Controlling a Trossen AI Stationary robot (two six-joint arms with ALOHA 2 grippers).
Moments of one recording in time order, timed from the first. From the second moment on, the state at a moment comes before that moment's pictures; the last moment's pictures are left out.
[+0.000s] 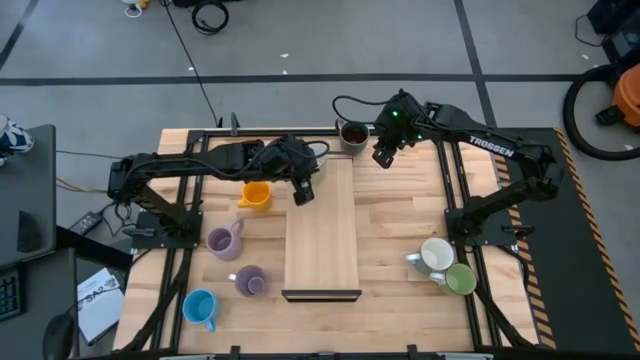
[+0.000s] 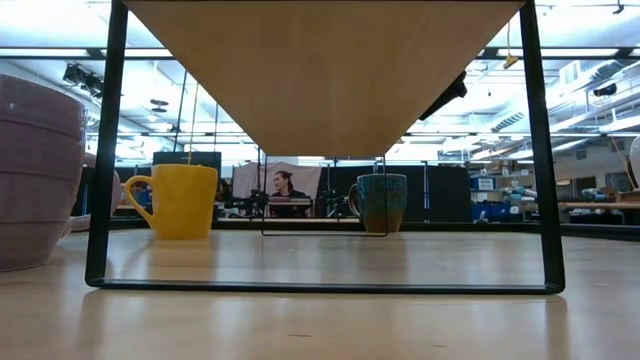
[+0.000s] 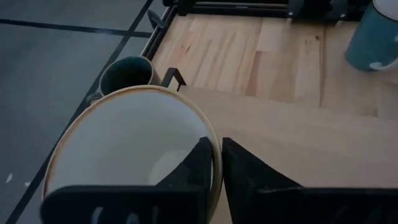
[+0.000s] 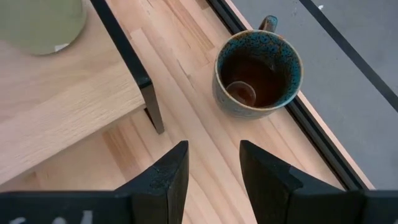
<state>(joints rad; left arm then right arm) 0.12 1.54 1.44 -0.58 -0.28 0.01 -0.56 1.35 1.28 -0.86 0.00 0.00</state>
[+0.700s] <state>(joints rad) 0.12 1.52 1.44 -0.65 -0.28 0.01 -0.56 1.35 1.28 -0.86 0.00 0.00</state>
